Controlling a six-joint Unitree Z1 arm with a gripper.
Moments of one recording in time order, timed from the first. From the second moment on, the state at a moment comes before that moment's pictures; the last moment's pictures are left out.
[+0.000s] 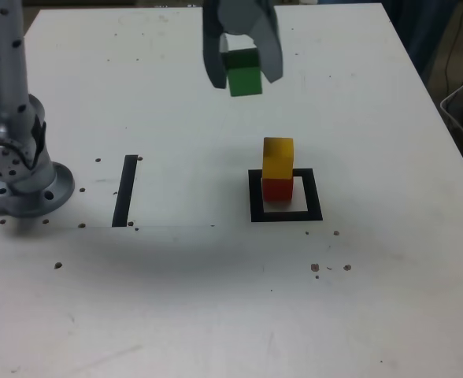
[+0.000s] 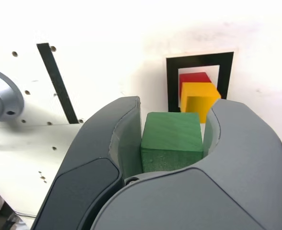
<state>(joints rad) 0.09 1.83 -1.74 1.53 0.01 0.11</state>
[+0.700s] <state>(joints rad) -0.01 1.96 -1.79 1.53 0.03 0.04</state>
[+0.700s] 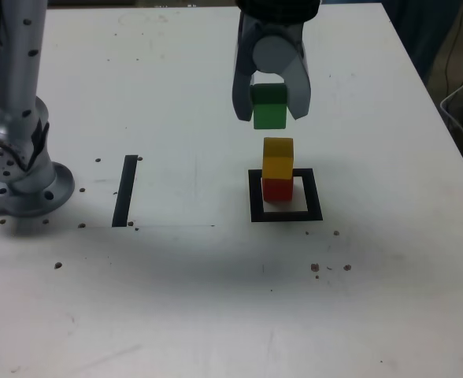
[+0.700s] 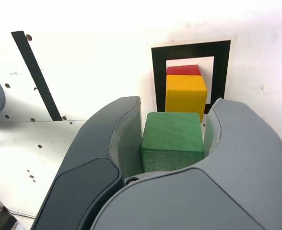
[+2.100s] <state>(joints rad) -0.02 2.03 -1.75 1.44 0.04 0.01</state>
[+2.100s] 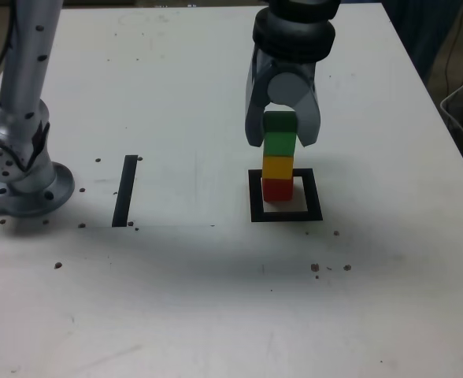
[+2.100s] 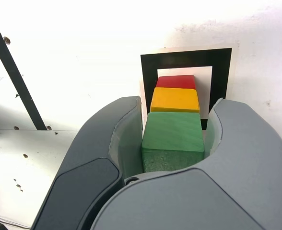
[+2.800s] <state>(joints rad) -0.01 2.02 -1.73 1.44 0.03 0.04</state>
